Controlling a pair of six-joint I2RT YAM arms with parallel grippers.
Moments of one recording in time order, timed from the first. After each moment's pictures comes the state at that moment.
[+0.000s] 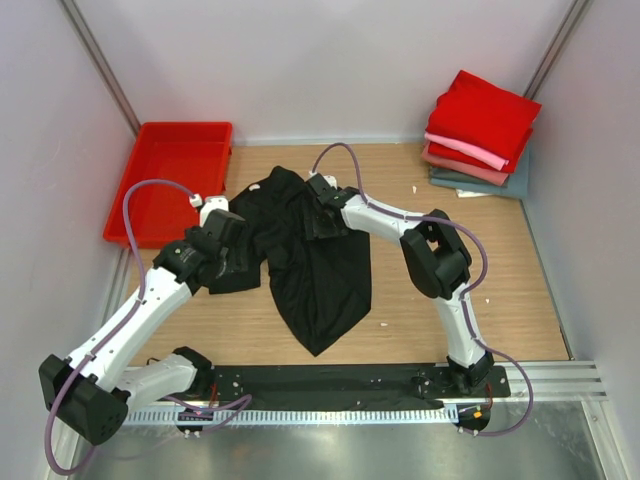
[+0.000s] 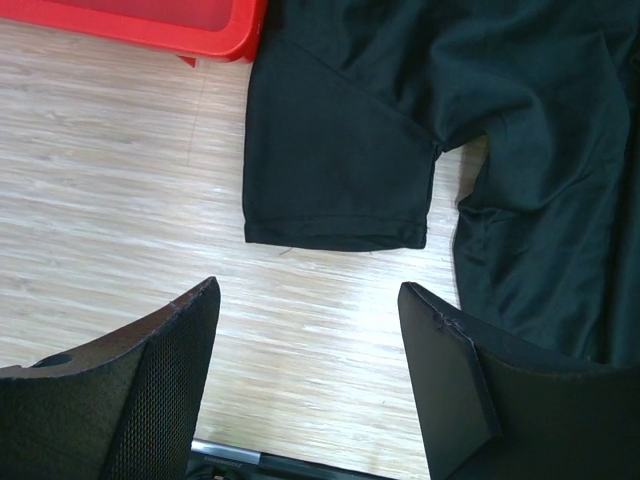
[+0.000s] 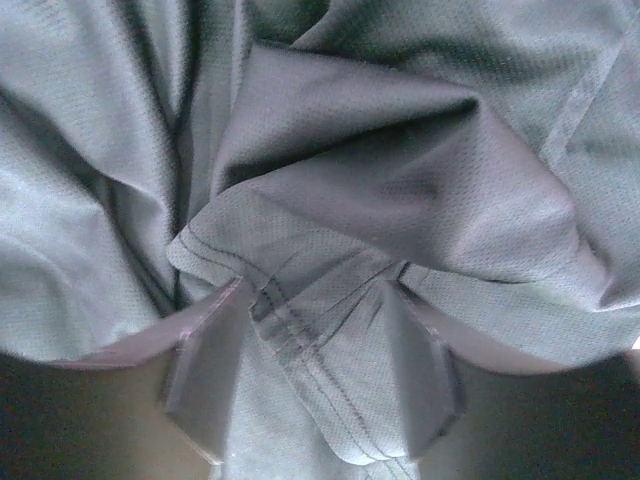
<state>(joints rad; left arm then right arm) -0.52 1.06 0.99 -0.90 -0.50 -0.50 0.72 2.17 1.70 -0.58 0.20 0.50</state>
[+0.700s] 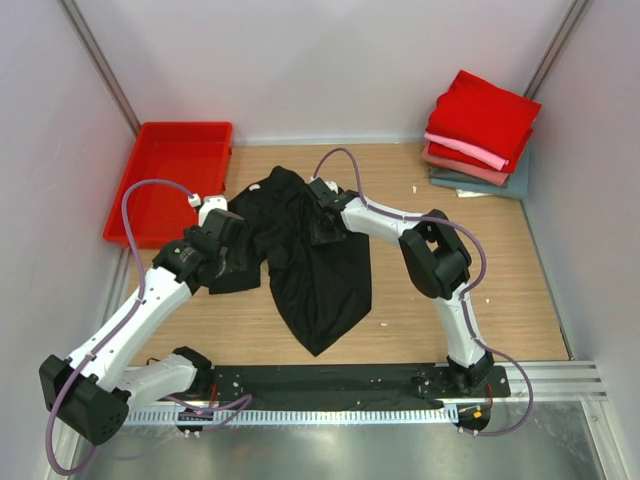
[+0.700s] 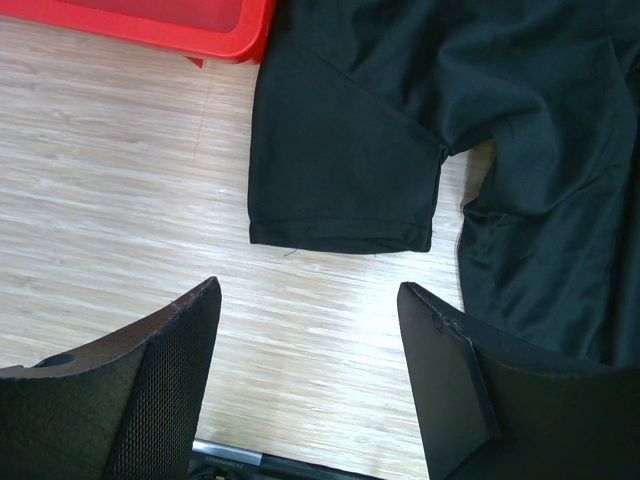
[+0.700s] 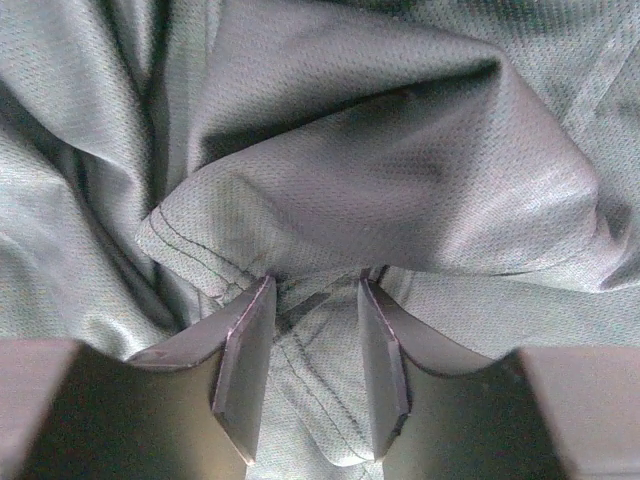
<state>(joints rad) -0.51 1.06 0.99 -0.90 -0.50 -0.50 0.72 2.17 1.67 -0.59 0.17 0.51</state>
